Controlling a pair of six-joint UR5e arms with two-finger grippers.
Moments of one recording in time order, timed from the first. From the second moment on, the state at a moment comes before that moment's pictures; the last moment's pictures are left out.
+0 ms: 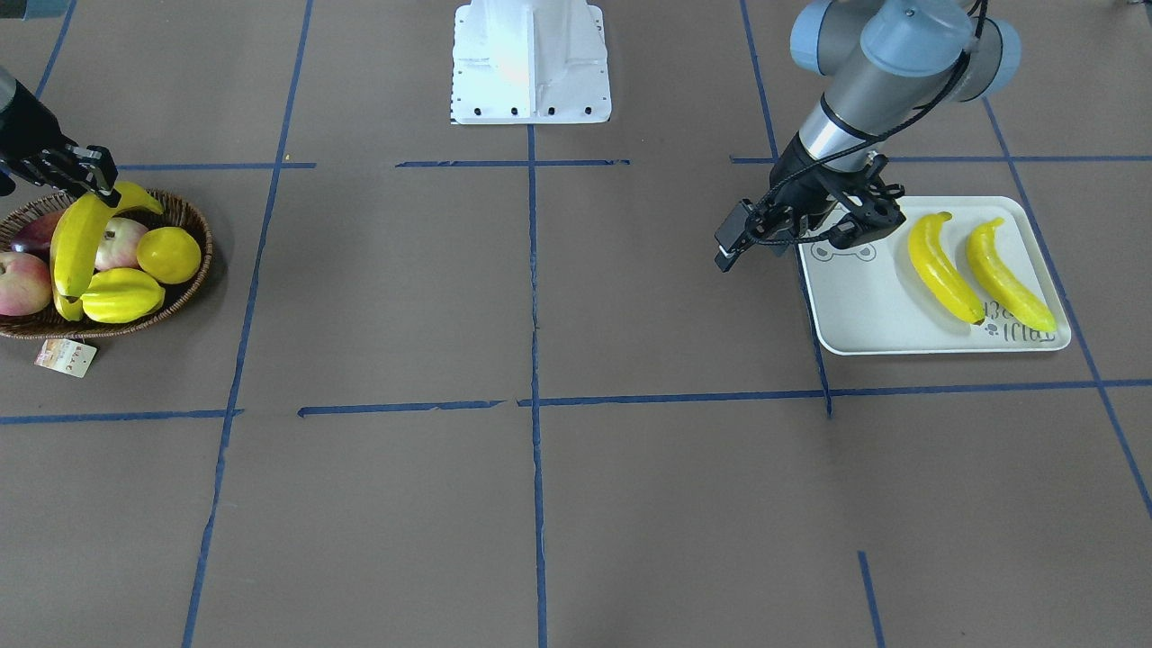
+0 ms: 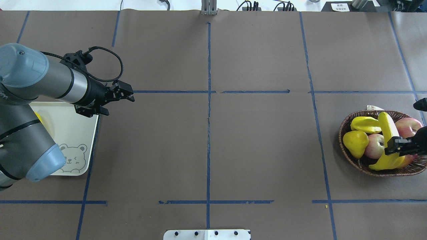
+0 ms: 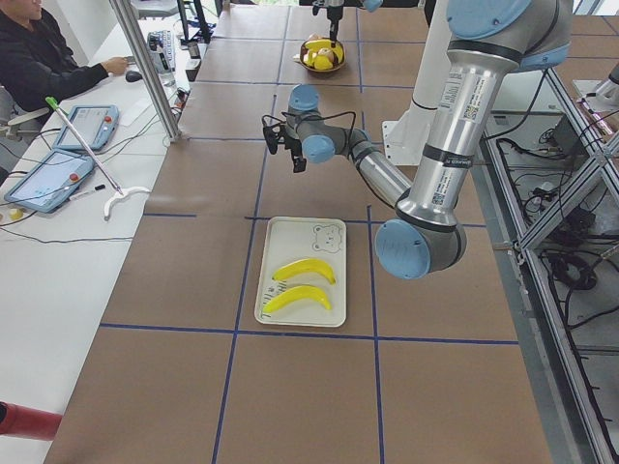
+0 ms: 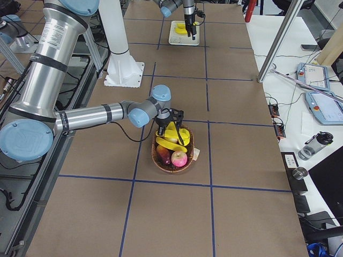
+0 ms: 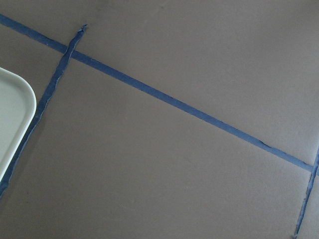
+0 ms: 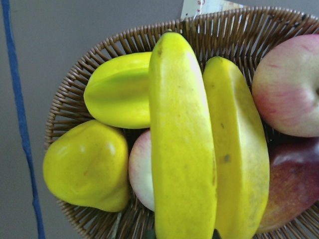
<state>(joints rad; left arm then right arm) -0.75 -1.87 -1.89 -1.94 -2.03 -1.56 0.93 -1.92 2.04 -1.11 2.21 1.00</state>
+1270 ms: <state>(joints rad) -0.75 -1.95 -1.89 -2.15 -2.03 -1.72 0.93 -1.29 2.09 -1.41 2.45 1.07</state>
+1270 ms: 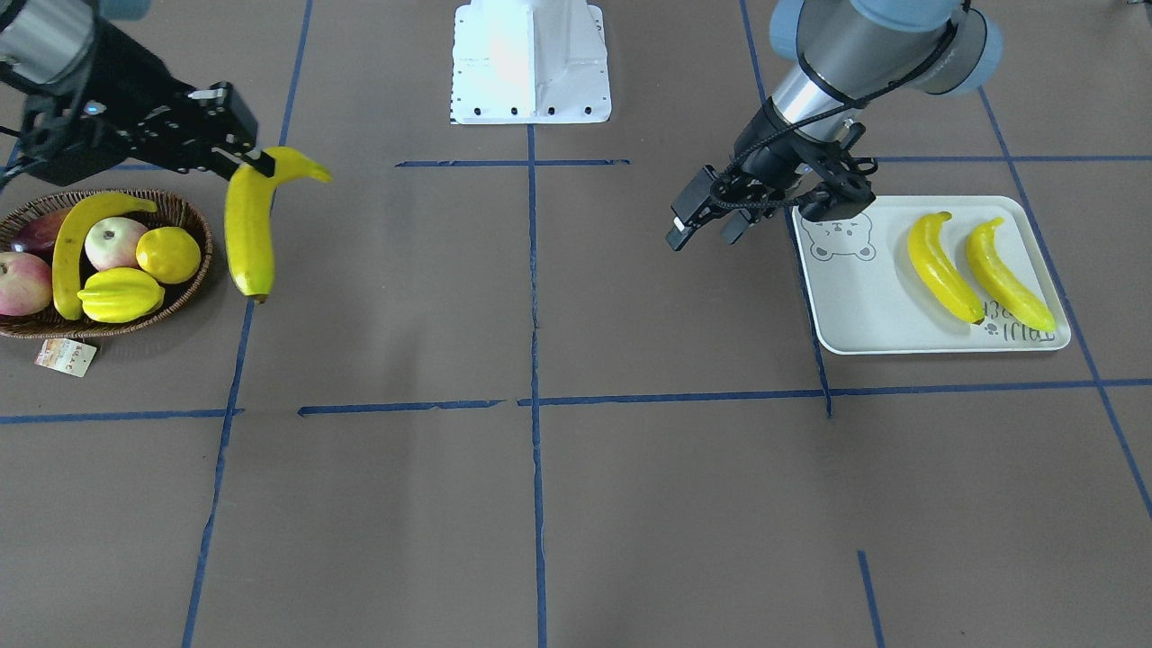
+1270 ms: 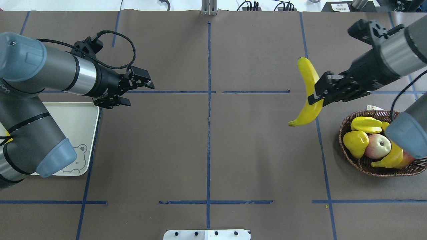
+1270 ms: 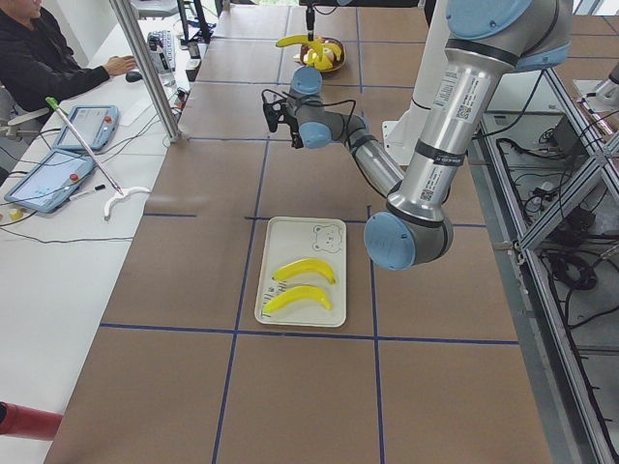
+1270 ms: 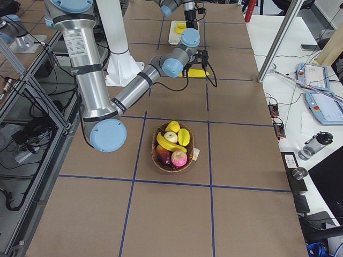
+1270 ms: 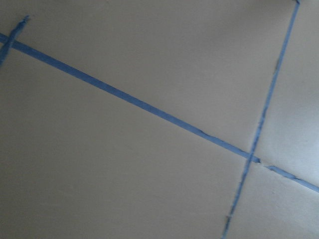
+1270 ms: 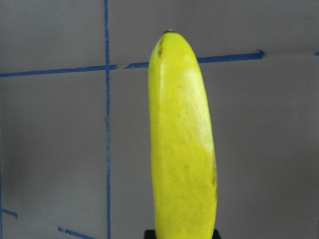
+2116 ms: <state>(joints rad) -0.67 -2.03 -1.85 -2.45 -2.01 -1.91 0.54 -1.07 2.09 -1.40 2.13 1.25</state>
